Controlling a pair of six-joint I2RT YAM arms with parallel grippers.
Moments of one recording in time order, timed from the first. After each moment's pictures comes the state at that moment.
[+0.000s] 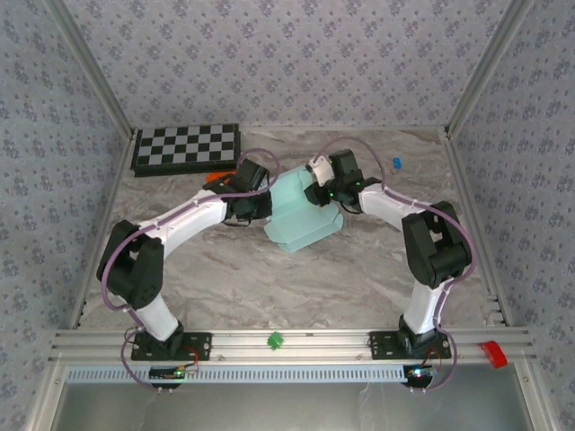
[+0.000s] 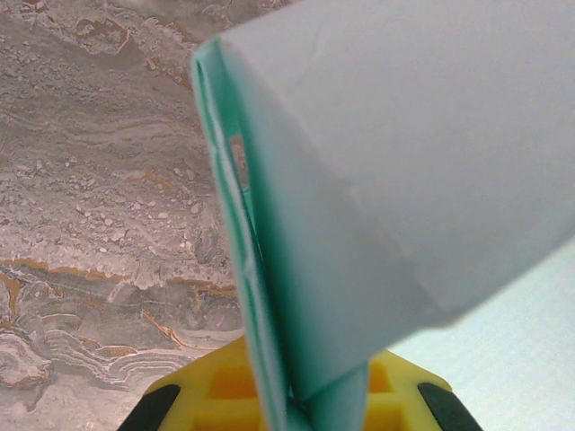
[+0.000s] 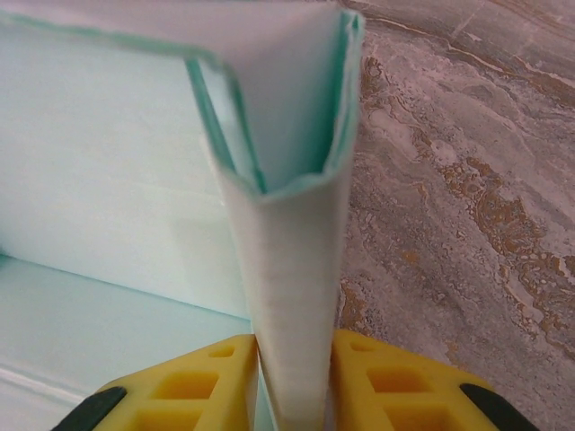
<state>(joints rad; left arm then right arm) -0.62 1.67 1.24 -0.58 0.00 -0.65 0.43 1.82 1.20 -0.14 -0.28 -0.14</state>
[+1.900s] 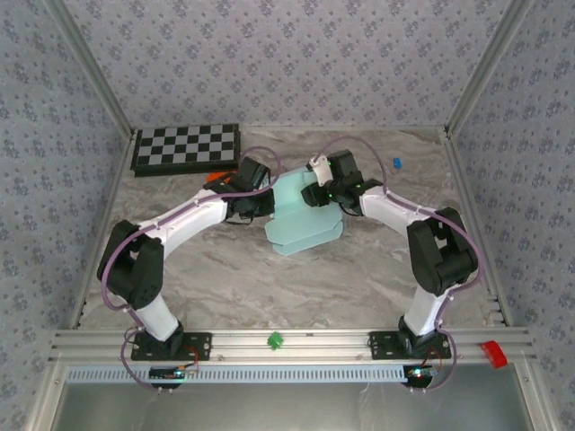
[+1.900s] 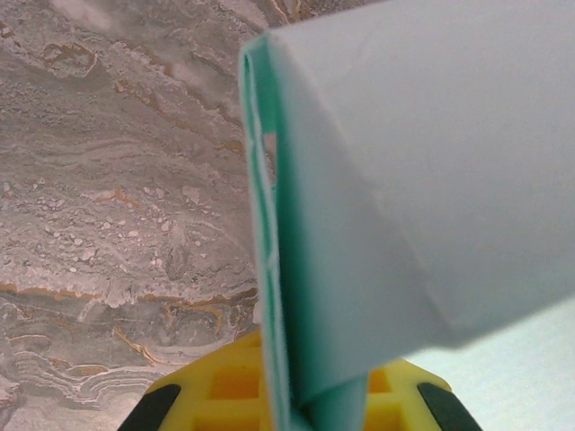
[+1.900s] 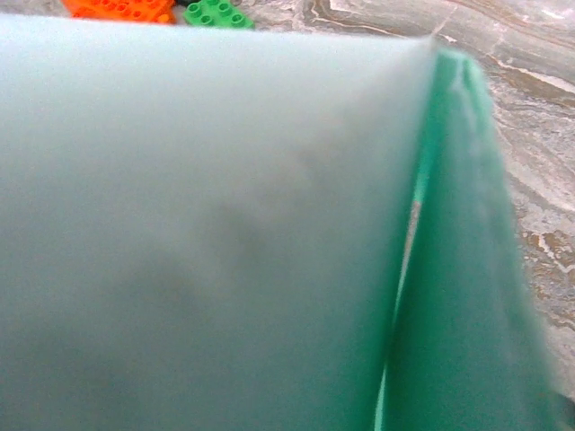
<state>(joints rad) -0.62 1.67 1.25 -0.54 0.02 -0.65 0.45 1.75 1.17 -0.16 -0.22 -0.08</state>
